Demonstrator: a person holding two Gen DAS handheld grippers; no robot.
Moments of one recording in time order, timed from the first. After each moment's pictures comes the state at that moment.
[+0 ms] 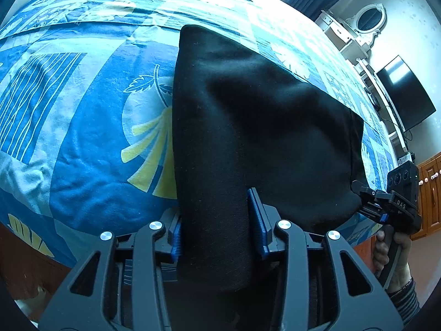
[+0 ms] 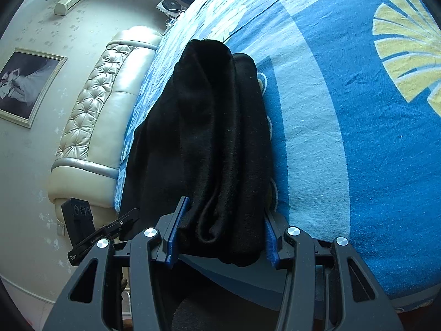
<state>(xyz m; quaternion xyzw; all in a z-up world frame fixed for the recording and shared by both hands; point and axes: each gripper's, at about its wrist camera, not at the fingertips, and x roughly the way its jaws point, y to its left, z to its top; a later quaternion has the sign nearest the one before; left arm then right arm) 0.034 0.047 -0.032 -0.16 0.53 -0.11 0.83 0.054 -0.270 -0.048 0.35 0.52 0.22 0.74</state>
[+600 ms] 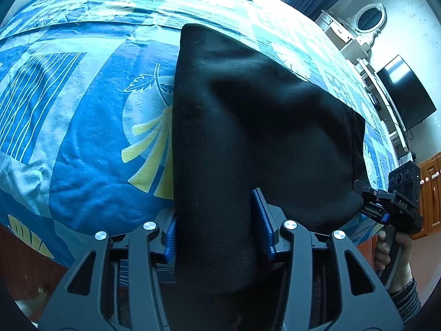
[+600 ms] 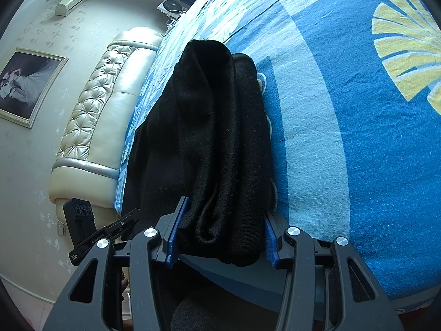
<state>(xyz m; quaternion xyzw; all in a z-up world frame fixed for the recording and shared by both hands) 0.035 0.045 -0.035 -0.15 0.53 -0.11 0.83 0.055 -0.270 -0.049 0.35 0.52 0.23 0.74</state>
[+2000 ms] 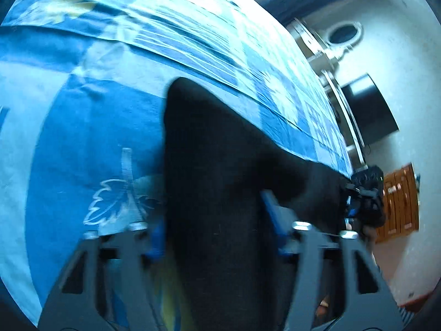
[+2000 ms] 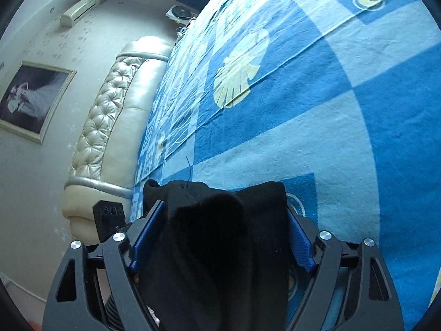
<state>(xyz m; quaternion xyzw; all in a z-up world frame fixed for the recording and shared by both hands) 0.156 0.081 -0.058 -0.24 0.52 -0.23 0.79 0.185 -0.262 -0.046 0.36 0.50 0.26 0.74</state>
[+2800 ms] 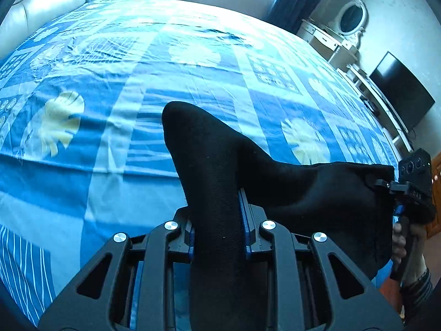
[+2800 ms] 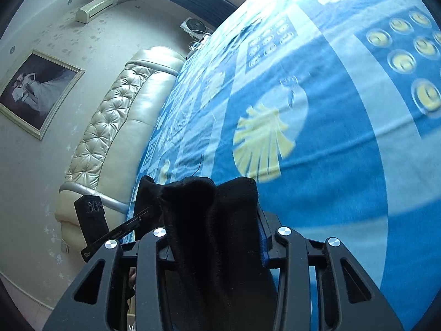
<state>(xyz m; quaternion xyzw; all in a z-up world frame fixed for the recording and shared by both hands) 0.234 0.053 -0.003 -0.10 0.46 -0.13 0.87 0.261 -0.257 -0.011 0.35 0.45 0.26 0.78</state>
